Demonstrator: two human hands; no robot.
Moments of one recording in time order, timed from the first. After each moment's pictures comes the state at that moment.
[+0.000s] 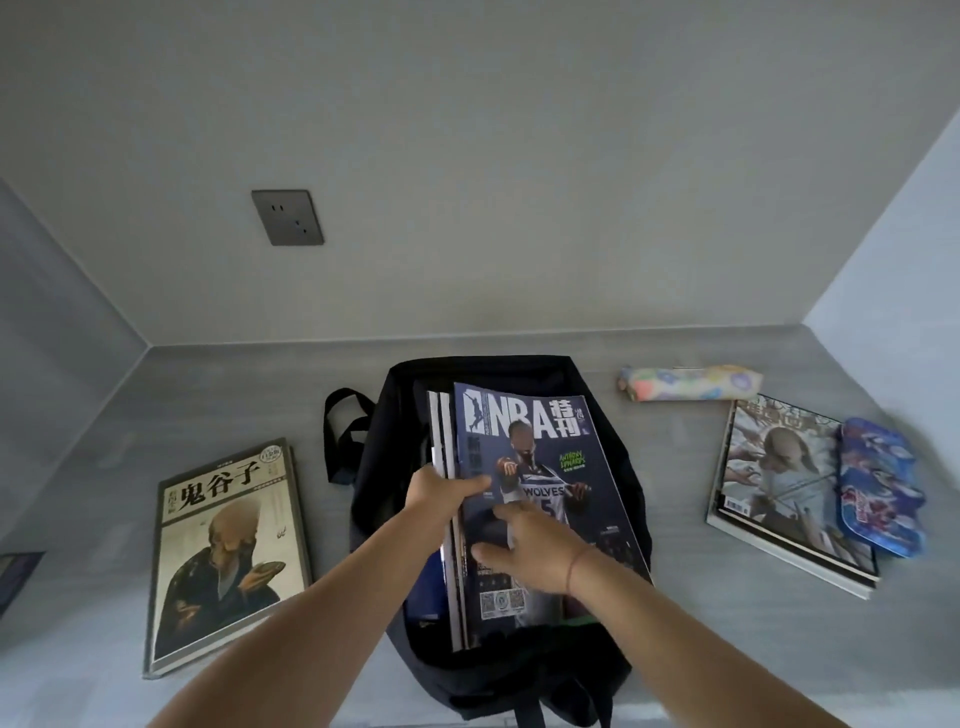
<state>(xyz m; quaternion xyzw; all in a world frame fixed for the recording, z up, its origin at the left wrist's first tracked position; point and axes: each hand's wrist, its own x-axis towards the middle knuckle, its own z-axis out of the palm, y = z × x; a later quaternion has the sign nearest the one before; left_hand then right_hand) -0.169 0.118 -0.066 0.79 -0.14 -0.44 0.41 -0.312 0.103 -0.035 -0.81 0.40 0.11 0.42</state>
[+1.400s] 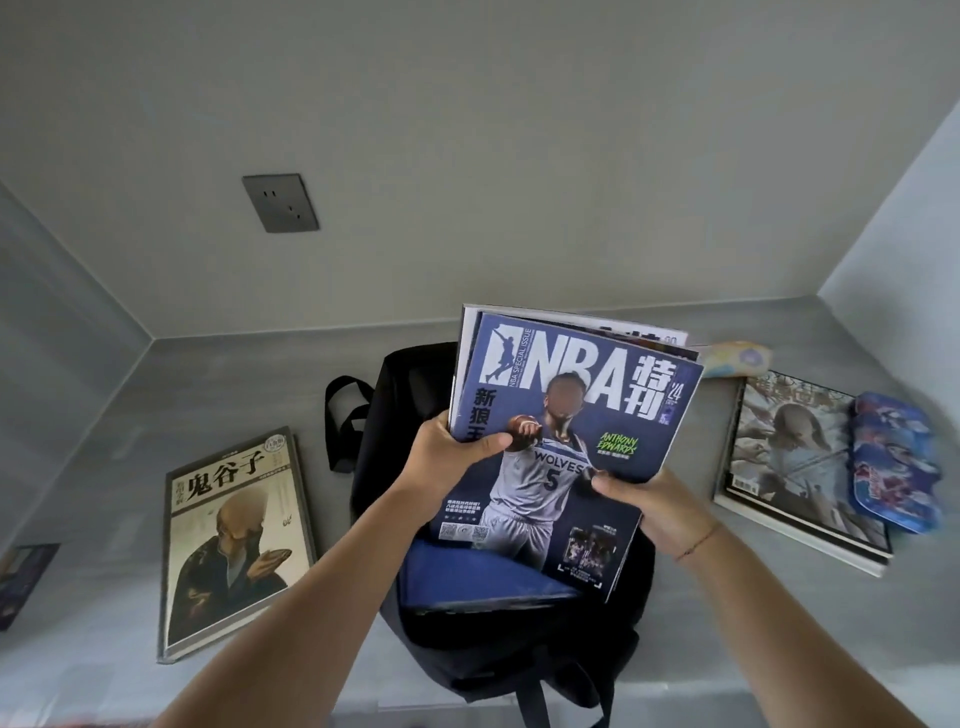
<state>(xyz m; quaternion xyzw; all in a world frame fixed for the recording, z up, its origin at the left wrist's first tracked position) -0.162 0.113 -0.047 0.63 -0.32 -0.44 0.55 -0.397 0.036 -0.078 -0.46 0.36 -0.32 0.74</state>
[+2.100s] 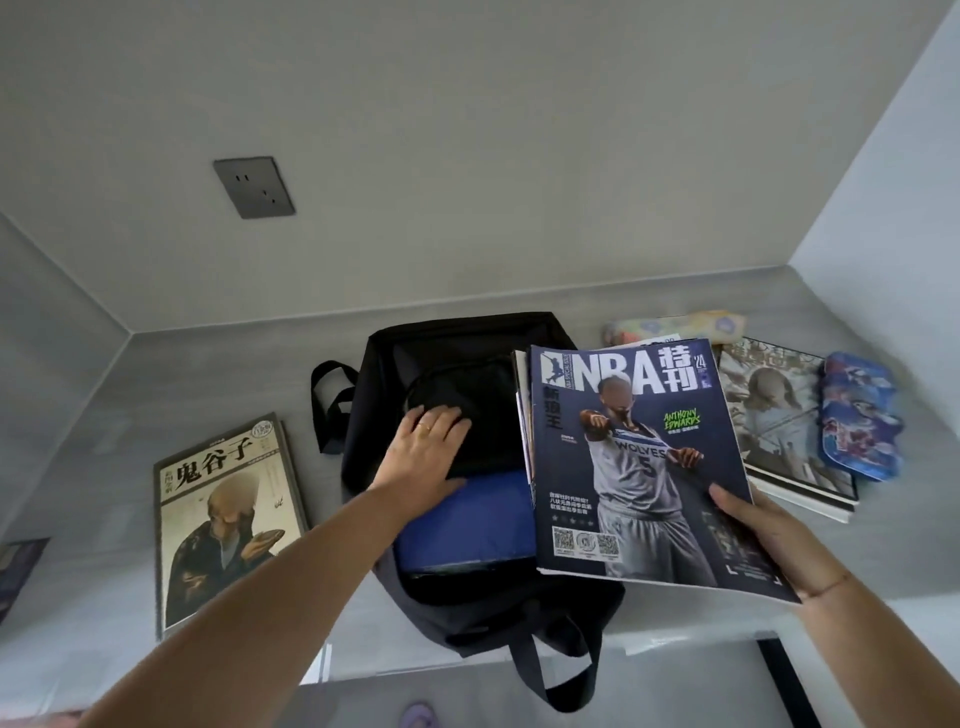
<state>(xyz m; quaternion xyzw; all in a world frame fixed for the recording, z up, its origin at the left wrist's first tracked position) -0.140 0.135 -0.098 0.69 -0.72 0.03 -0.07 -0.512 0.080 -0.056 -0.36 0.46 -0.30 0.75</state>
